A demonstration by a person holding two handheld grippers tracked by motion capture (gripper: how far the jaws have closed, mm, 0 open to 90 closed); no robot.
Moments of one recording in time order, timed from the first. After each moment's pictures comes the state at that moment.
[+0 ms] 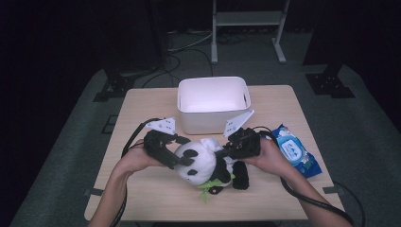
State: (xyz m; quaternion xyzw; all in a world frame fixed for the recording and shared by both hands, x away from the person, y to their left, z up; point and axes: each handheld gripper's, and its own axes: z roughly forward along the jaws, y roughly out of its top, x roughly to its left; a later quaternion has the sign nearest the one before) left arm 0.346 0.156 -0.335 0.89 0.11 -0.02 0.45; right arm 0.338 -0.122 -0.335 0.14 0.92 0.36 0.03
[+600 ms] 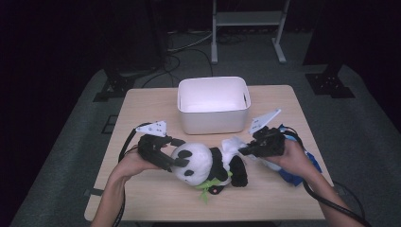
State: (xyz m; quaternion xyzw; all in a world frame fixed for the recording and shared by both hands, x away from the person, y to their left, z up) left arm 0.345 0.176 -0.354 0.87 0.13 -0.02 0.48; right arm 0.344 -0.191 -0.342 0.21 0.92 0.34 0.05
